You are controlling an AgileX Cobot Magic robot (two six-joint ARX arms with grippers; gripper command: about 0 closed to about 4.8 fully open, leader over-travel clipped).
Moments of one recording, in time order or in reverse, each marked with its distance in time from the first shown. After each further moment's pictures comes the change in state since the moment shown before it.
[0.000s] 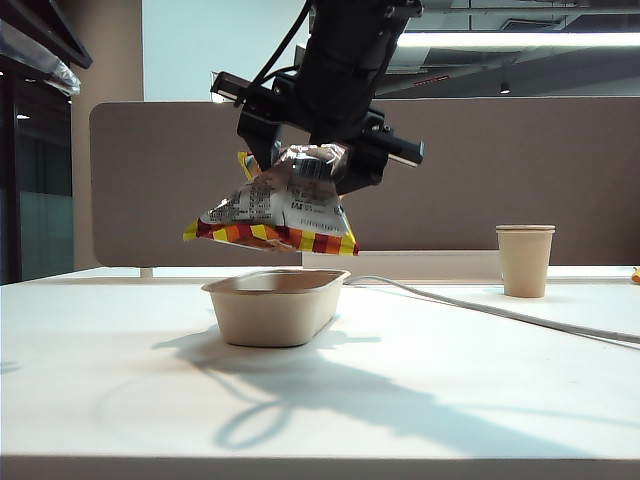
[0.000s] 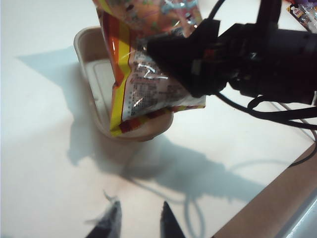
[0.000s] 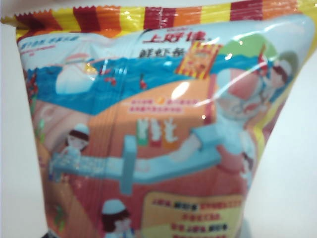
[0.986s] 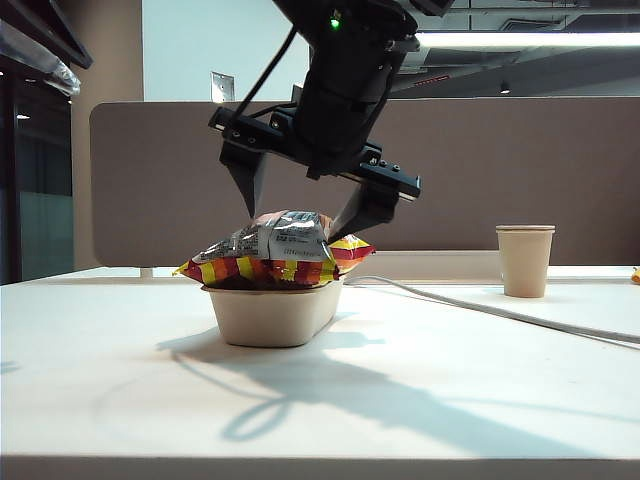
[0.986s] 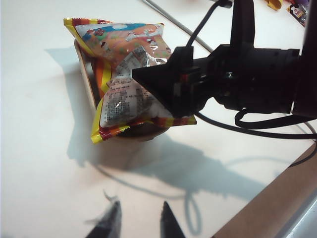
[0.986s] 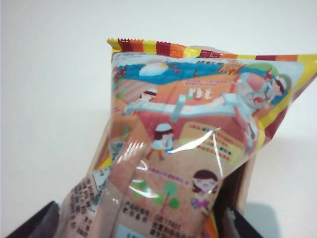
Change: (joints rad) left arm 0.000 0.000 0.000 0.000 0.000 0.000; right arm -0.010 0.047 0.000 -0.038 -0.067 0.021
